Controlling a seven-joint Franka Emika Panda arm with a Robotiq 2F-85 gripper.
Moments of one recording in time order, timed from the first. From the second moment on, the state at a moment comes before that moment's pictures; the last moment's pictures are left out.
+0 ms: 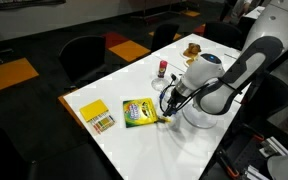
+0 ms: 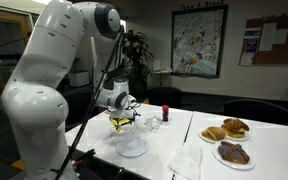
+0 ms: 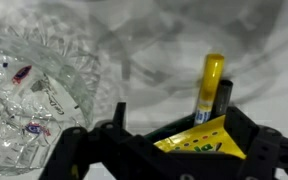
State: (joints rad) arm -0.07 0.49 0.30 -2.49 -0.15 3.22 -0.28
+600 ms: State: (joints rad) arm -0.12 0.45 0.35 -2.47 -0.13 3.00 -0.25
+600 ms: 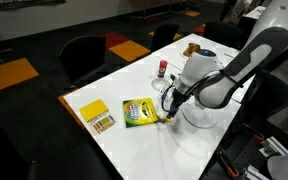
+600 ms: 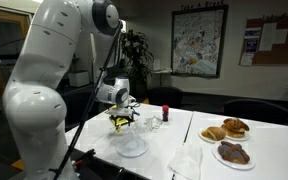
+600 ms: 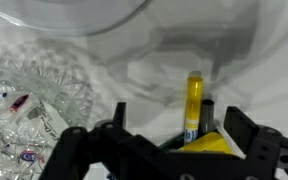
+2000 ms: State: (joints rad) arm 0.42 0.38 0.11 -2.41 -0.22 2.81 0.17
